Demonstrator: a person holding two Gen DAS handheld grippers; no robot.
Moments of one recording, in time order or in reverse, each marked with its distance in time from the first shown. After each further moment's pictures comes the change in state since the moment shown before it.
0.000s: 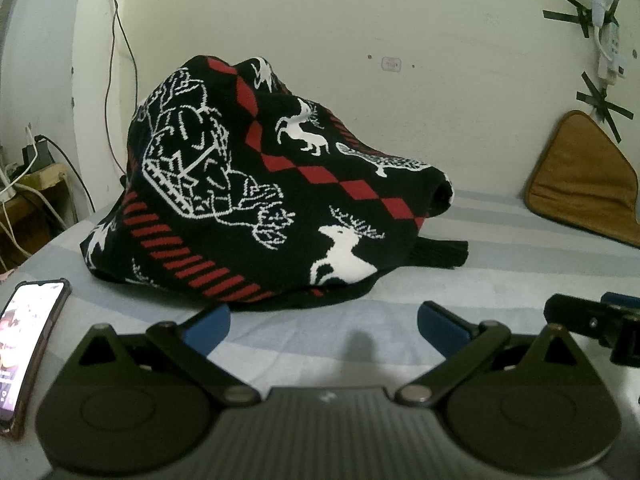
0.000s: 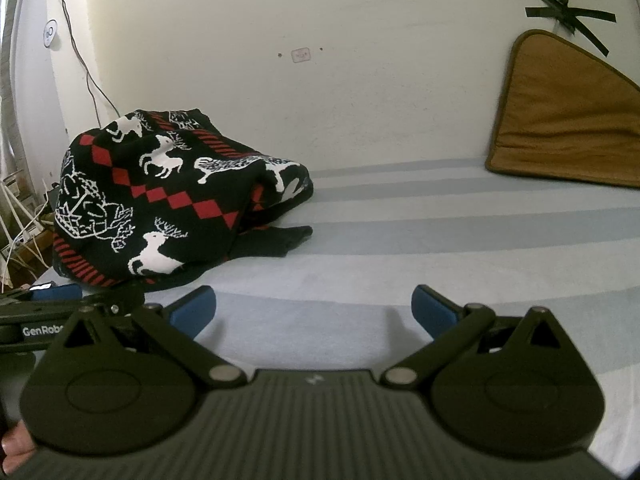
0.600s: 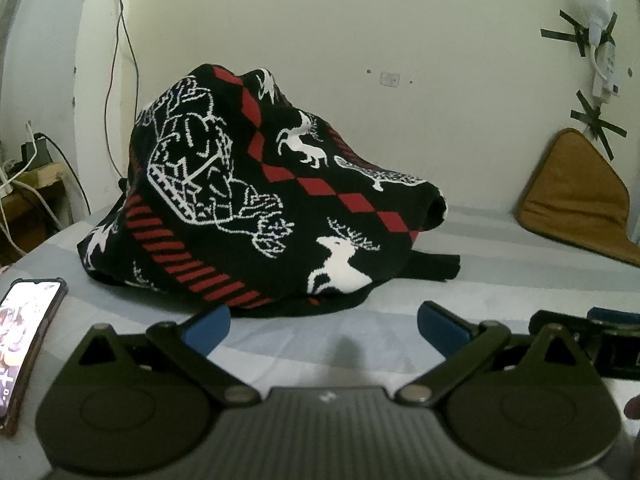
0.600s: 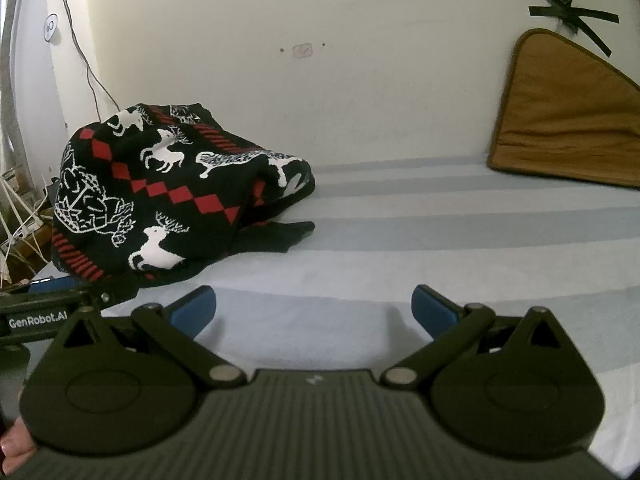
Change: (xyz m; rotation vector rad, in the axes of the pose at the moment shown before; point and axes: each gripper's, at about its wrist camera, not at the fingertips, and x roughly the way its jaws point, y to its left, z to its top) left arm -0.008 0.005 -0.001 -0.033 -0.039 -0.030; right arm 0.002 0.002 0.000 -0.006 0.014 -0.002
